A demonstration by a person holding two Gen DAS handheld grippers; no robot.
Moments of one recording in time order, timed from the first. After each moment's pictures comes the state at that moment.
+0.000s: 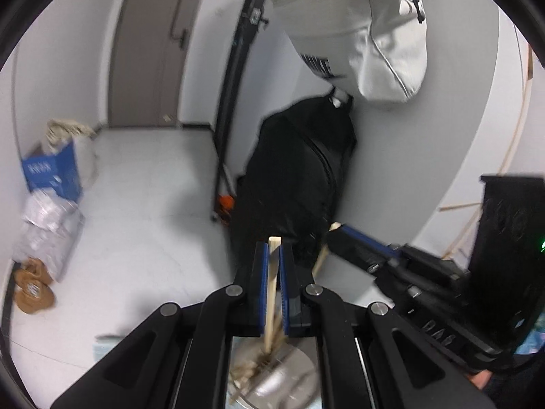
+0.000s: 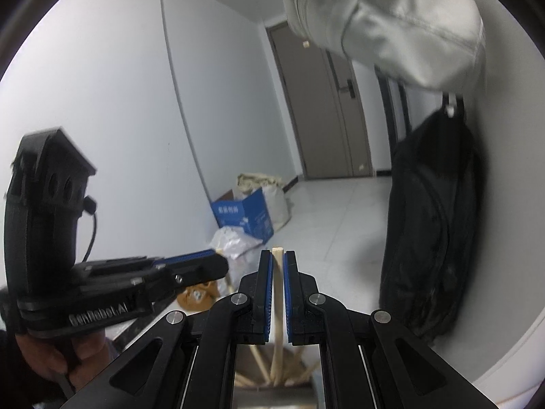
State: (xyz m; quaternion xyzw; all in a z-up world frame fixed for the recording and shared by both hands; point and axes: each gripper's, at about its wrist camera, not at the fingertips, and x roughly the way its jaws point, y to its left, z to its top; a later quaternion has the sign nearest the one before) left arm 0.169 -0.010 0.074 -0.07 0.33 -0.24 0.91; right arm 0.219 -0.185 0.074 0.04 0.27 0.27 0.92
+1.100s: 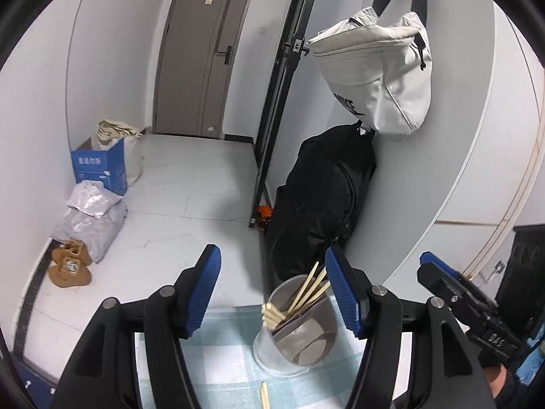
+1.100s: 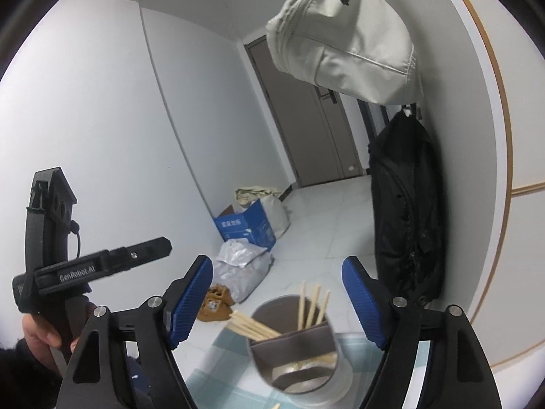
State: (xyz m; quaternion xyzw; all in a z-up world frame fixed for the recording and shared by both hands) left arm 0.095 0.013 0.113 -0.09 0.29 -0.13 0.94; right arm 0.138 -0.220 0.113 0.10 0.26 0.24 0.93
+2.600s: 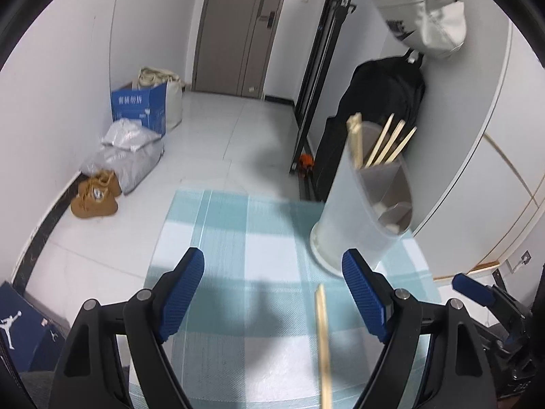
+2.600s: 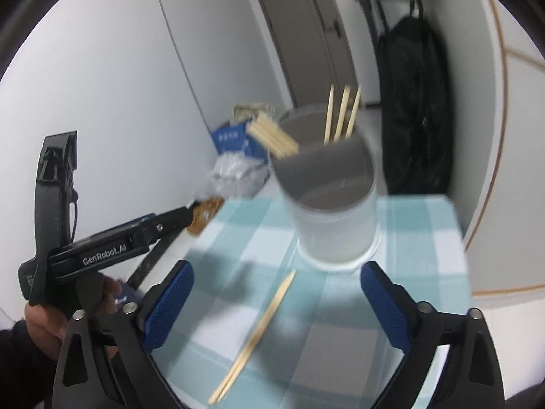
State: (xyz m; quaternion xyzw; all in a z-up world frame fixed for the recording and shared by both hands) left arm 0.034 0.041 -0.042 -0.10 0.35 -0.06 0.93; right arm 0.041 -0.175 -0.018 0.03 0.40 0.24 0.89
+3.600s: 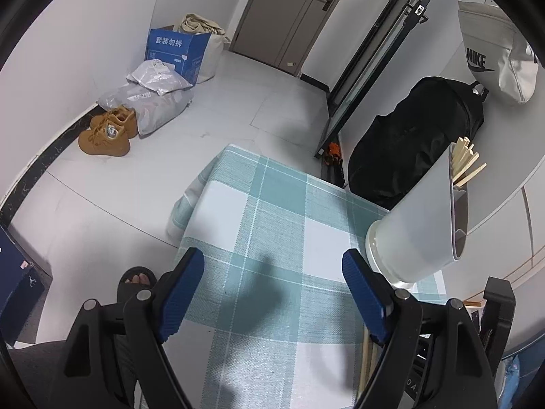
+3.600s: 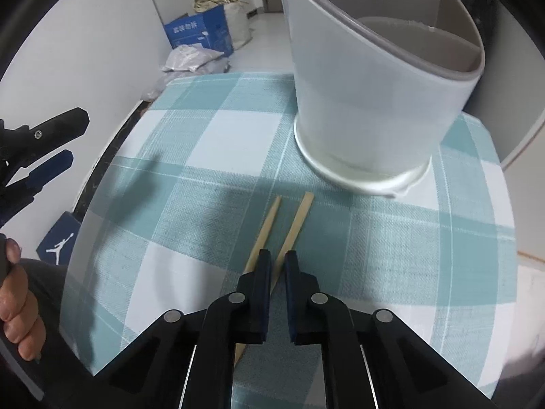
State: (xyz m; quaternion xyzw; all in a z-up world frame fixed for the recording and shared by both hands) left arm 0.058 0.099 -0.071 -0.22 0.40 -0.02 0.89; right arm 0.083 -0.108 -0.121 -0.08 0.58 0.14 0.80
